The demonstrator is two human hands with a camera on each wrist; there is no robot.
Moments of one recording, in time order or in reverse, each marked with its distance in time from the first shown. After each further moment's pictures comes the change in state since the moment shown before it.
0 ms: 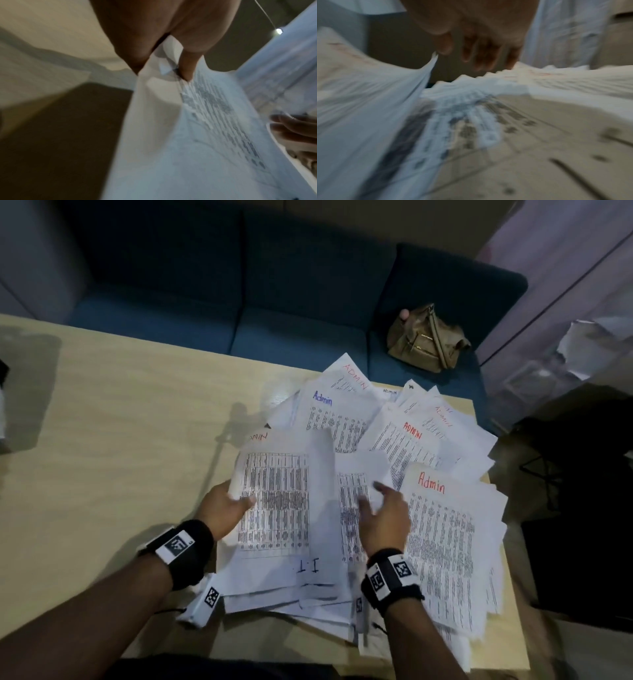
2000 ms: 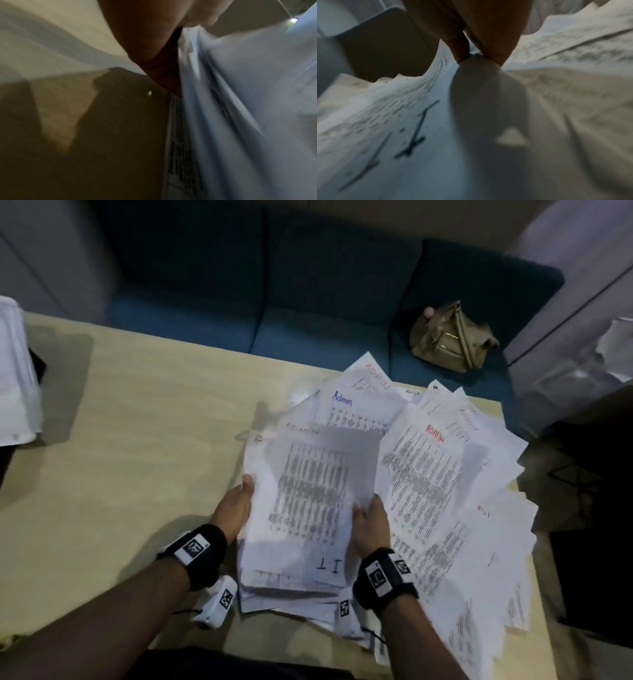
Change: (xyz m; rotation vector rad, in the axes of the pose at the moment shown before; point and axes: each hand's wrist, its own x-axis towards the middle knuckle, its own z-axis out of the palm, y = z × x) left_hand -0.003 -0.006 -0.002 -0.246 0.039 -0.030; right_hand -0.012 -0.027 0.032 0.319 -0.226 0.105
